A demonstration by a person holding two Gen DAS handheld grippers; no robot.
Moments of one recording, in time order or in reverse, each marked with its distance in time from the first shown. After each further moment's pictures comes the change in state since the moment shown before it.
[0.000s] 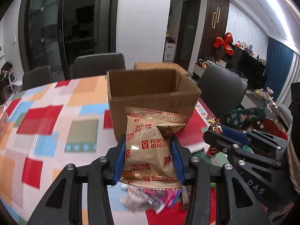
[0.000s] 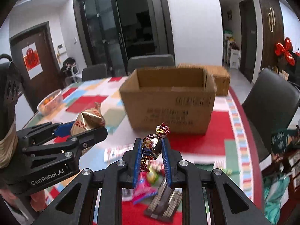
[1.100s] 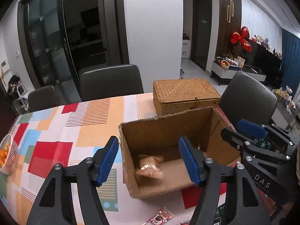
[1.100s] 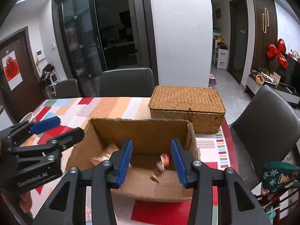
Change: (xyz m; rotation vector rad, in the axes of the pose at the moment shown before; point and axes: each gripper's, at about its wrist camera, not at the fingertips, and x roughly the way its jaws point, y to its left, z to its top) left arm 0.100 0.028 0.130 0.045 0.033 0.151; right arm 0.109 -0.065 0.148 0.036 0.025 -0.111
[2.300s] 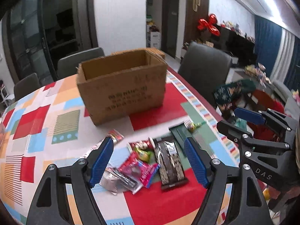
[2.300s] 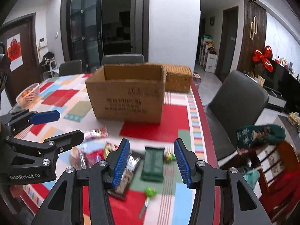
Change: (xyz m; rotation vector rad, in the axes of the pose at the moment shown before) left arm -0.109 -0.090 -0.184 0.118 0.042 -0.187; right arm -0.166 -0.012 -0.199 -0.064 -0.017 -0.108
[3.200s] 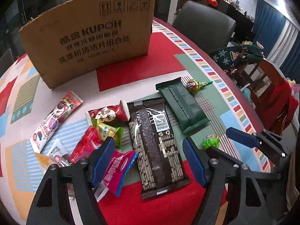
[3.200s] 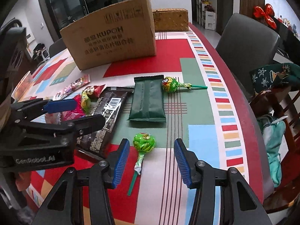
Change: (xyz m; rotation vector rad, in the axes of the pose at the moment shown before) left arm 0.122 -0.022 -0.035 -0.016 0.276 -0.093; right arm 0.086 -0.020 -0.094 0.150 0.276 0.071
